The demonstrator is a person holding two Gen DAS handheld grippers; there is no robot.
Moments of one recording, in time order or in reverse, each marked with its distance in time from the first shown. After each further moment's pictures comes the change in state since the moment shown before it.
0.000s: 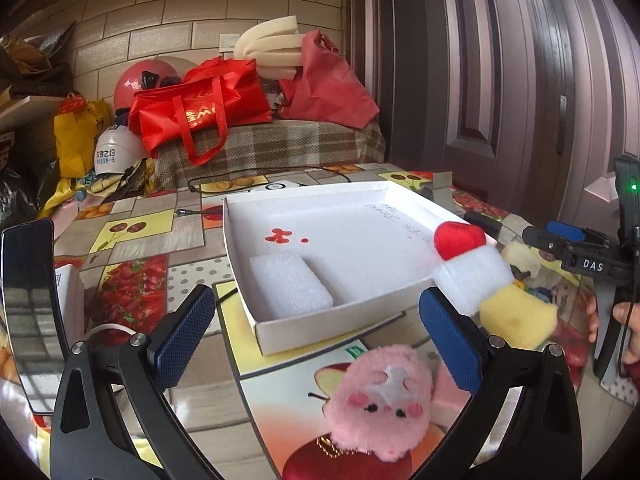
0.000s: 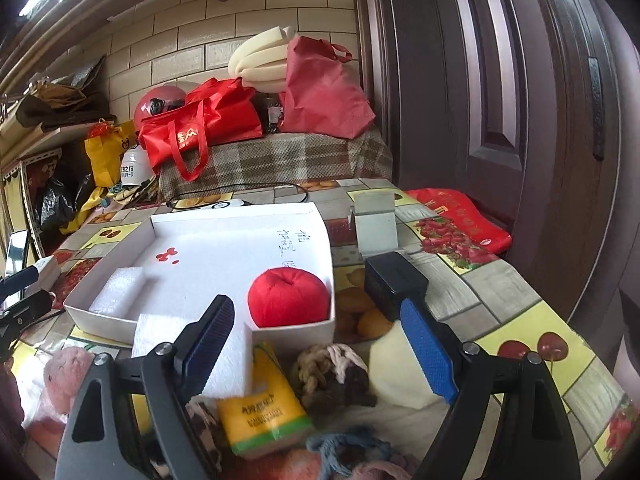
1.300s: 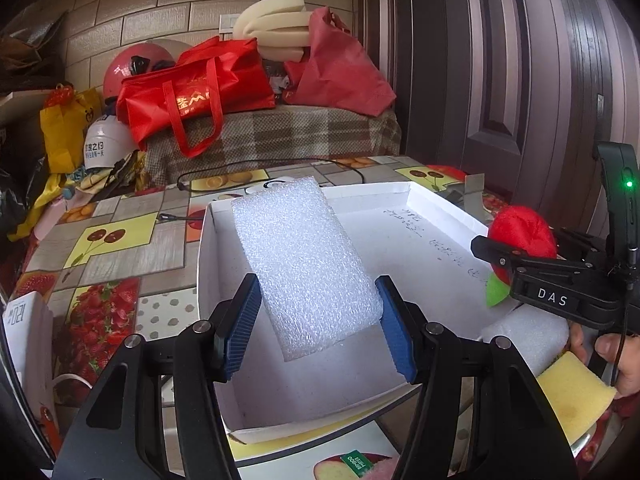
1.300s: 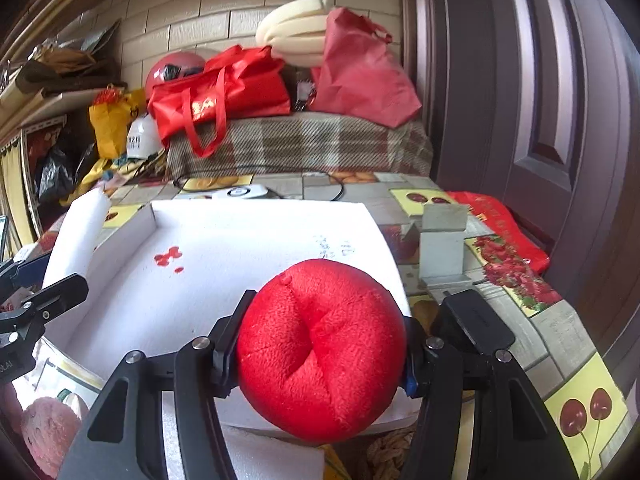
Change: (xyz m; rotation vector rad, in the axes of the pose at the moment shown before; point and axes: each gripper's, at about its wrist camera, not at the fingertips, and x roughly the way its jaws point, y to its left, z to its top) left arm 0.083 0.001 0.035 -0.038 0.047 0.047; right arm 0.085 0.058 0.030 -0.099 0.077 0.040
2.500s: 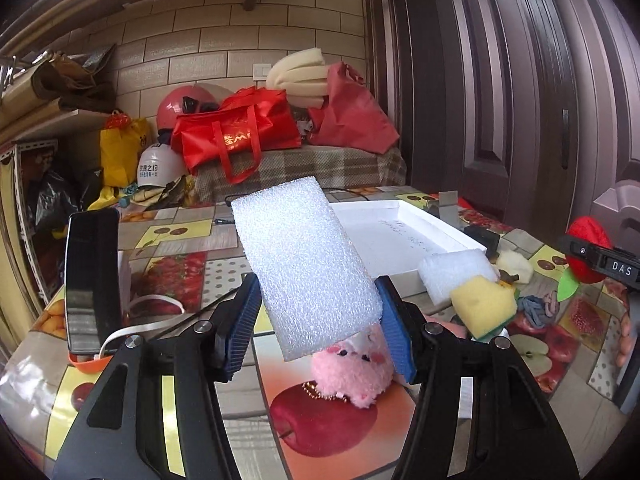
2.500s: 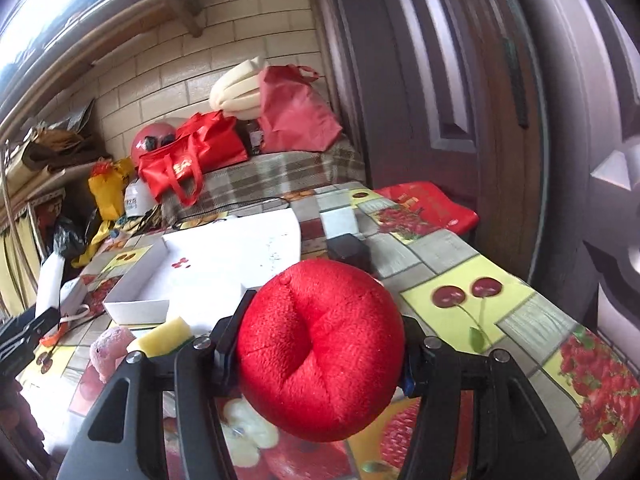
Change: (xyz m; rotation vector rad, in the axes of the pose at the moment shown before) left arm -0.136 -0.020 -0.067 -0.006 -0.174 0.092; right arm -0.154 -0.054 -0.071 0.191 -0.151 -0.027
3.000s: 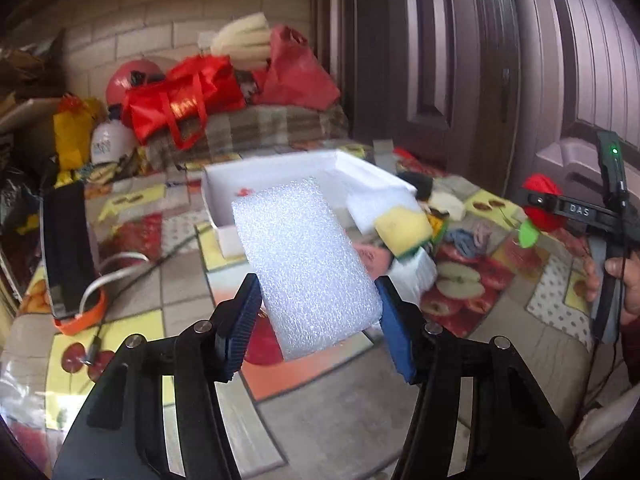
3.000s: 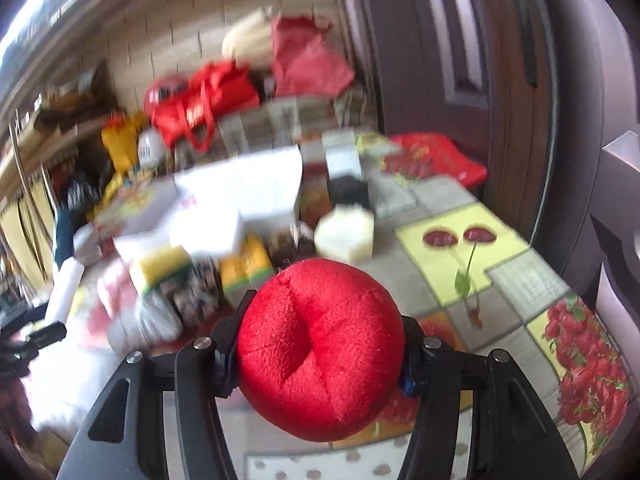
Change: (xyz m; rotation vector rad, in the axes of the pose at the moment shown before) left arm -0.049 -0.018 -0.014 0.054 0.133 -0.148; right arm -0.033 -0.042 -0.010 0.047 0.098 0.049
